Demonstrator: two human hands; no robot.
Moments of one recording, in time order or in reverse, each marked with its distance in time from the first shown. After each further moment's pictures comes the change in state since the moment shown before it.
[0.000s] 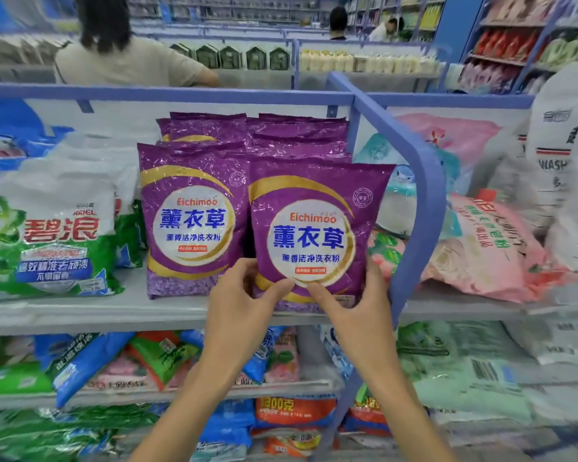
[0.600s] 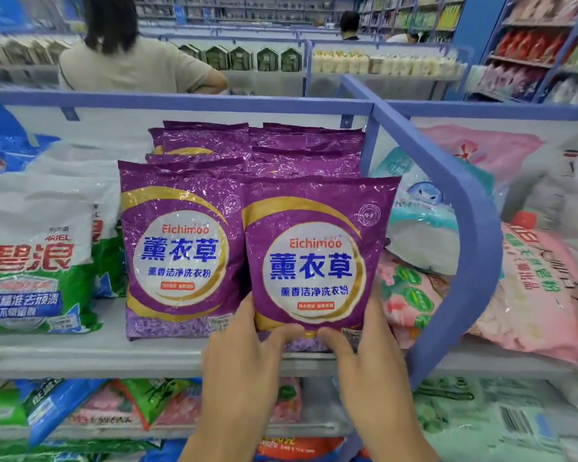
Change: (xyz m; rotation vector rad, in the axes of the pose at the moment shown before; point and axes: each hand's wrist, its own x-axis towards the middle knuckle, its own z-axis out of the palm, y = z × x) left_hand 0.013 0.001 0.022 0.122 0.060 -0.097; right_hand 0.026 0.008 0.009 -0.204 -0.102 0.007
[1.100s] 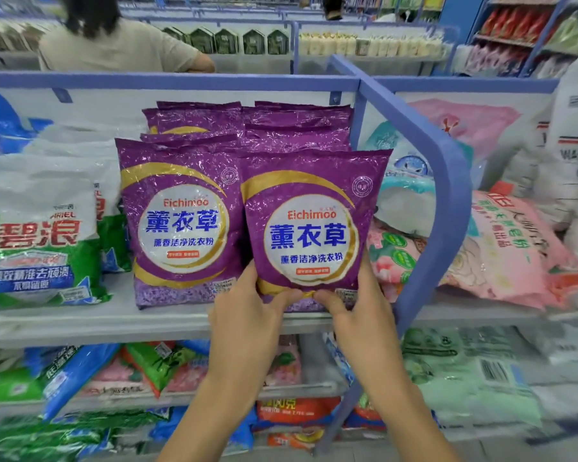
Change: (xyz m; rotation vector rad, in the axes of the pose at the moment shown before) left_hand -0.005 0.001 -0.004 0.083 0.026 0.112; right_hand -0.010 0.000 -0.001 0.013 0.048 -0.013
